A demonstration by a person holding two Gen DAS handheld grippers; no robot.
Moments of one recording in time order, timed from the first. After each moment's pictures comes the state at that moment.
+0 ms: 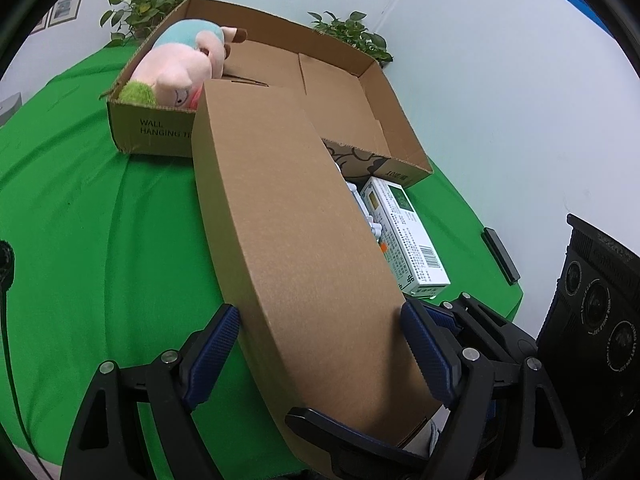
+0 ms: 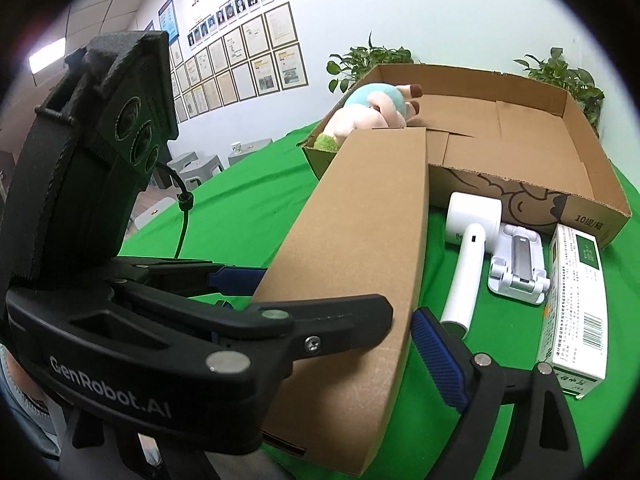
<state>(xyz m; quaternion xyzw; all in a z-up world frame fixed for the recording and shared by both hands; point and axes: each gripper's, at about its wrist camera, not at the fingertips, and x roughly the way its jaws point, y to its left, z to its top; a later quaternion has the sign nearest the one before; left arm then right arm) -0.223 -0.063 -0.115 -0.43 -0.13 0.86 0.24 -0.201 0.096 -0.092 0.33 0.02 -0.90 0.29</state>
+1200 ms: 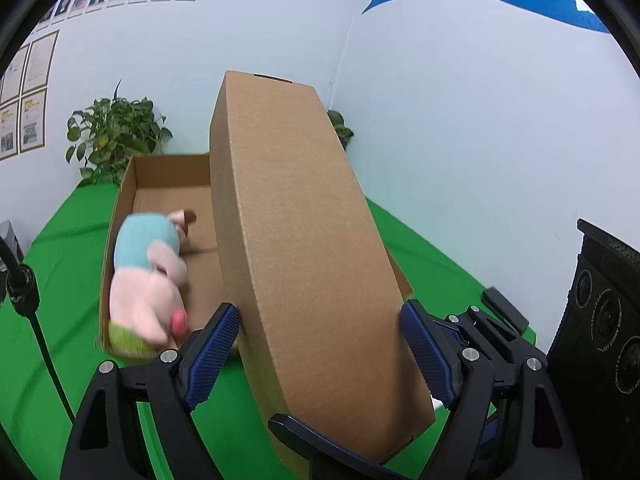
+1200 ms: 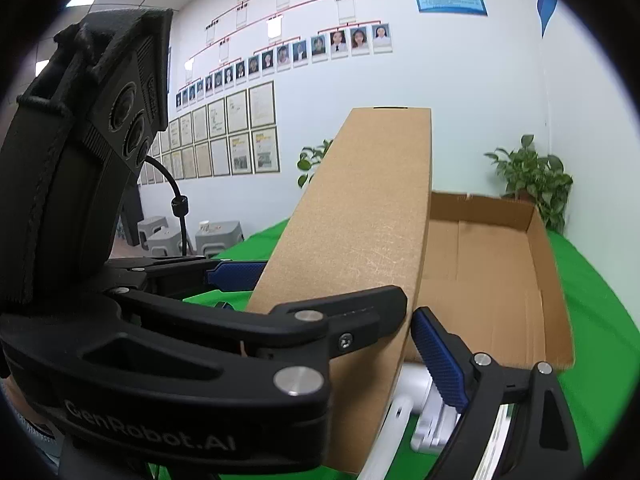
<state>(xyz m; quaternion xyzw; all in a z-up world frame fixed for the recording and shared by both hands) -0.294 -0.028 0.033 -0.28 -0.04 0.92 0.26 -0.270 0.107 0.000 0.18 0.02 -0.95 0.24</state>
